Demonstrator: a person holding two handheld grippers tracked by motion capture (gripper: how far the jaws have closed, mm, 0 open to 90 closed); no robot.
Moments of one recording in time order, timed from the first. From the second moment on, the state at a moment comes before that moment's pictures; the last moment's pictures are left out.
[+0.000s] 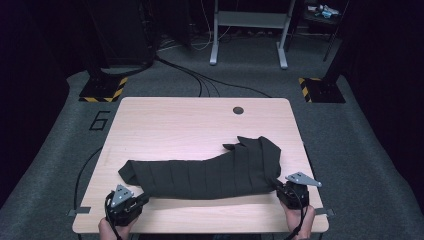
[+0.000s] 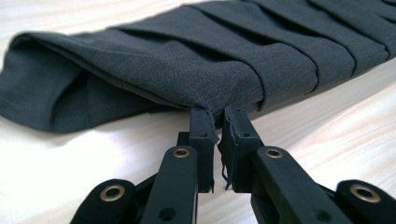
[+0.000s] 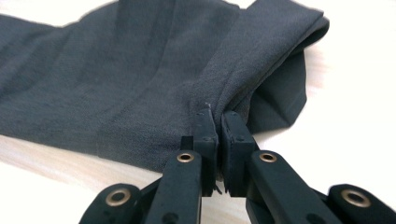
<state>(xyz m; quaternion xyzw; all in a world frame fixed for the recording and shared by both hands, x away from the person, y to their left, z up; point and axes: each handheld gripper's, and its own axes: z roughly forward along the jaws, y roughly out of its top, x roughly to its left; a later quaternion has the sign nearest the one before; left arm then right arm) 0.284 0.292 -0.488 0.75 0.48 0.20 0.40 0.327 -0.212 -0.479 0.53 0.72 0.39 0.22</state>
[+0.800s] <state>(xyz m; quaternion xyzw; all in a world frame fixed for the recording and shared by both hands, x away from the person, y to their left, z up) 0.394 0.311 -0.419 0.76 0.47 0.17 0.42 0.433 -0.197 -0.392 0.52 0.74 0.37 0.21</state>
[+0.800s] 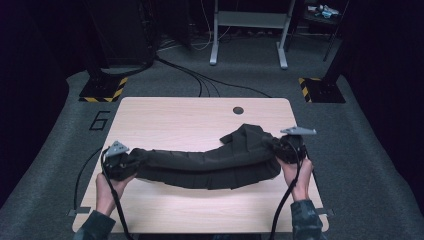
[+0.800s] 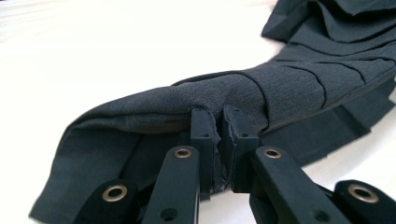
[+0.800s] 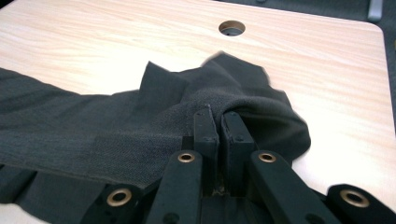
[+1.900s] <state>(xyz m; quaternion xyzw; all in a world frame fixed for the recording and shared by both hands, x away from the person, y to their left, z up) 0.500 0.295 -0.504 0.76 0.57 0.15 0.28 0.468 -0.229 -0.435 0.63 0.66 0.37 0.19</state>
